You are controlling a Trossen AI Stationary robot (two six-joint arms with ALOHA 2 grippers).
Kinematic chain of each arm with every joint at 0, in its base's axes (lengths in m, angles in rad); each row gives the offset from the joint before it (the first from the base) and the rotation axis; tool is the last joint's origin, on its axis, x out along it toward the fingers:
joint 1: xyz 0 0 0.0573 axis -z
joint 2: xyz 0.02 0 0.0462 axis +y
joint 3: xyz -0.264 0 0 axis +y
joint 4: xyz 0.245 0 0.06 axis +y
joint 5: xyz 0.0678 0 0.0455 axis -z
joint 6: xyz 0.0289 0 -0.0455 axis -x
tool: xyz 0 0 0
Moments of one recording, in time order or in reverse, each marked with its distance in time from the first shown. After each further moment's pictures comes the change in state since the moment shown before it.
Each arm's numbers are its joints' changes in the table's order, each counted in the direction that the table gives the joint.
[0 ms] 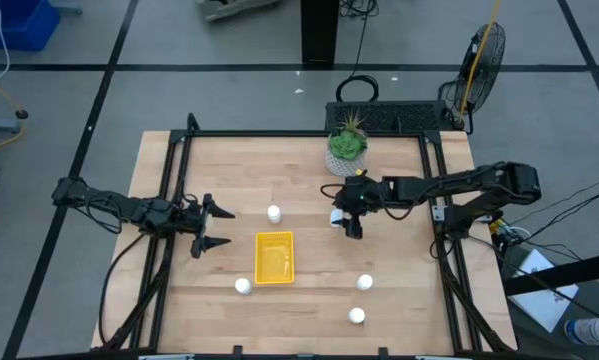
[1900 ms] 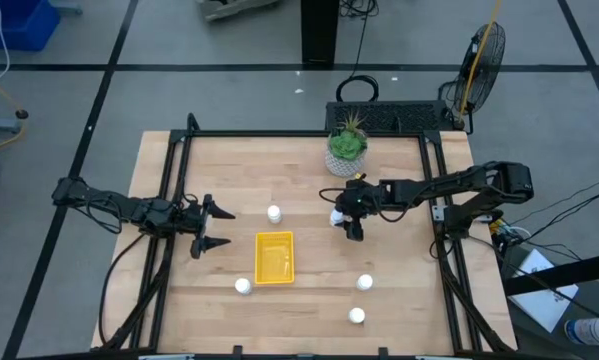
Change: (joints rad) left arm 0.000 0.000 0.001 0.000 0.009 0.020; right arm 0.015 0.061 0.055 -0.052 -0.004 0.014
